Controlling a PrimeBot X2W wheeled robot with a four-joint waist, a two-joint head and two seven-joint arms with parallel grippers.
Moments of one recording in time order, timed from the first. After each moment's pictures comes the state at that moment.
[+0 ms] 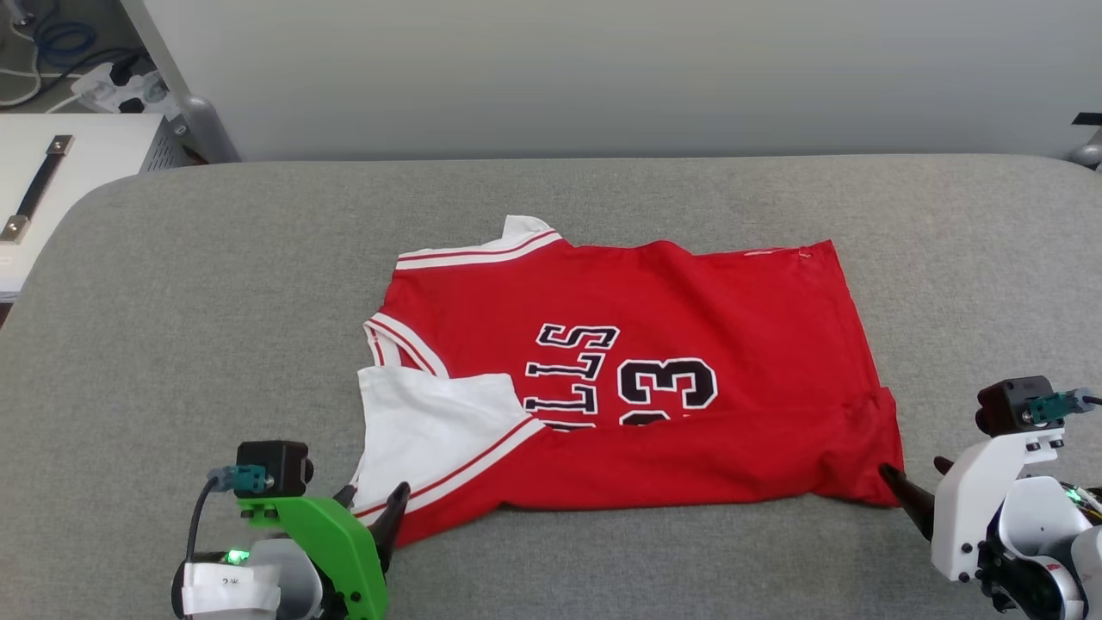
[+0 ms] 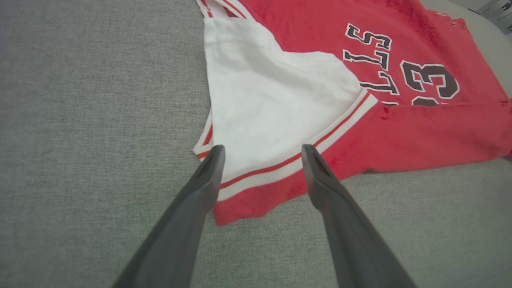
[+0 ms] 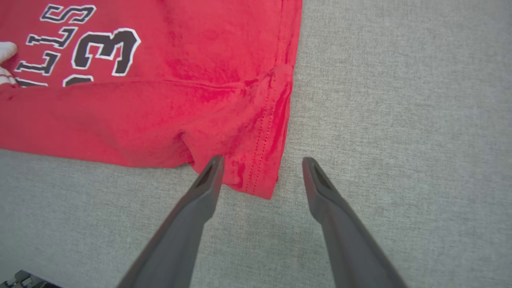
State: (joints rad) left arm -0.18 0.54 -0.64 0.17 -0.97 0.20 0.12; right arm -0.13 -0.39 0.13 0.17 0.50 0.13 0.58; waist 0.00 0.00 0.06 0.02
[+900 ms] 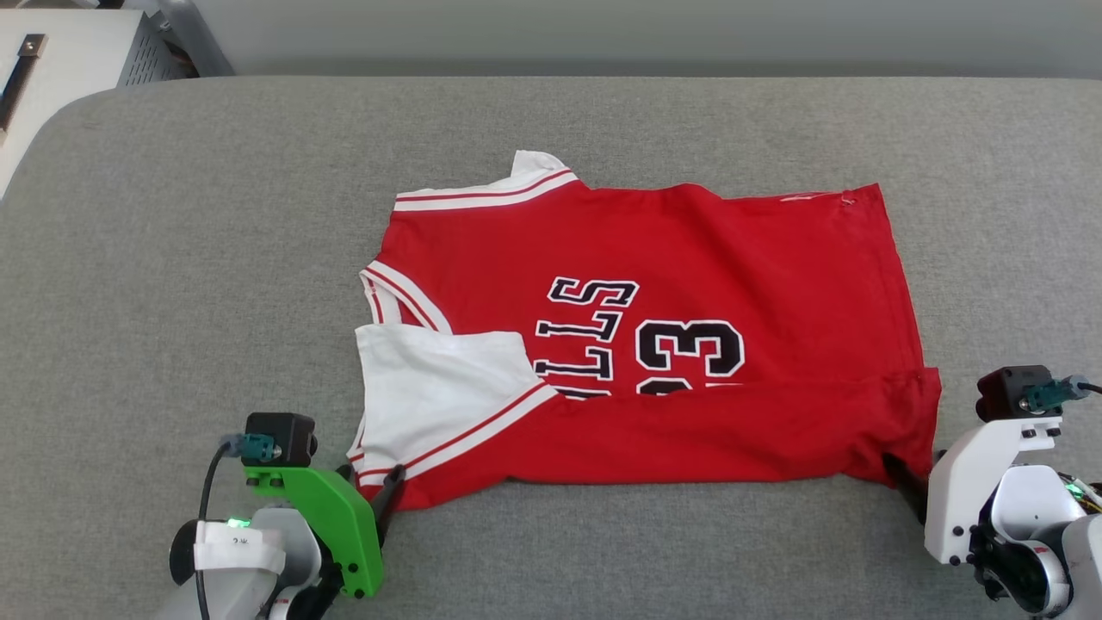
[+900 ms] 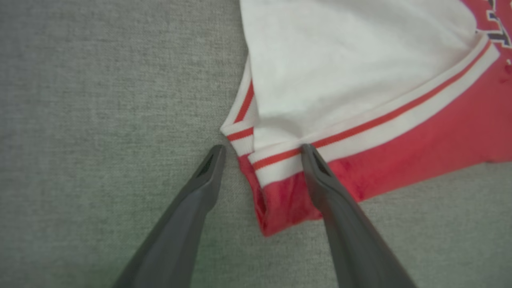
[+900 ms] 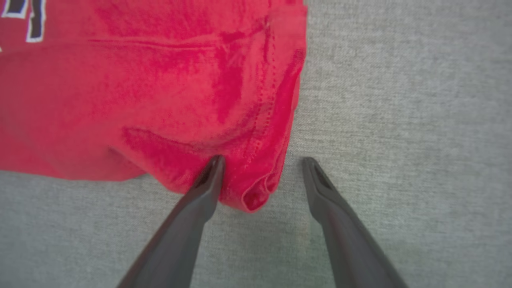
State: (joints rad) left arm -0.27 0.53 -0.69 0.31 -0.93 0.19 0.17; right arm -0.14 -0.29 0.02 0.15 0.36 0.13 0.67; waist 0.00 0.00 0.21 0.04
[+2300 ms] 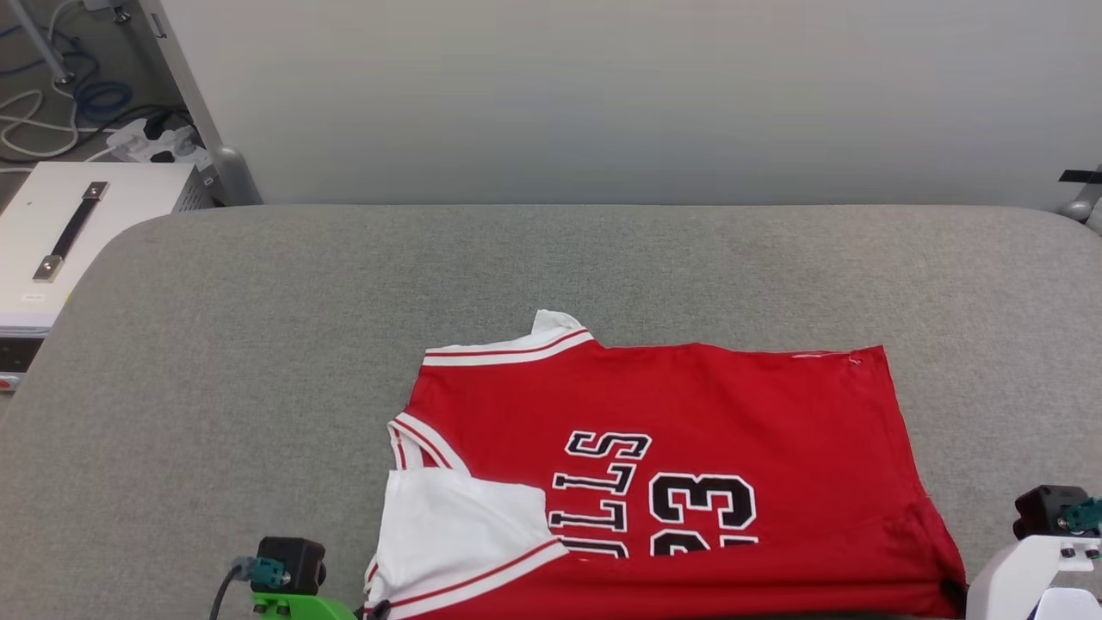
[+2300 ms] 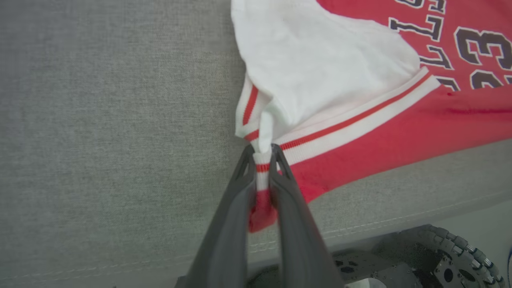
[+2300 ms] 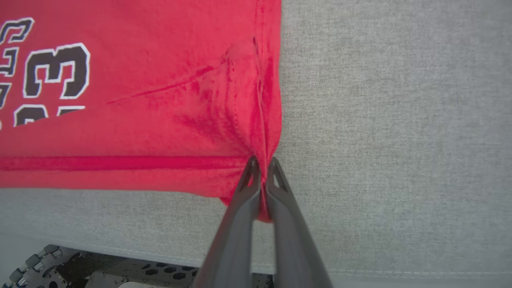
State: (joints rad) left arm -0.05 0.62 -0.74 0.13 -0.97 0.22 0.16; right arm 0.10 -0.28 -0.09 0.08 0.40 0.13 0.70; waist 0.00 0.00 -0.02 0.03
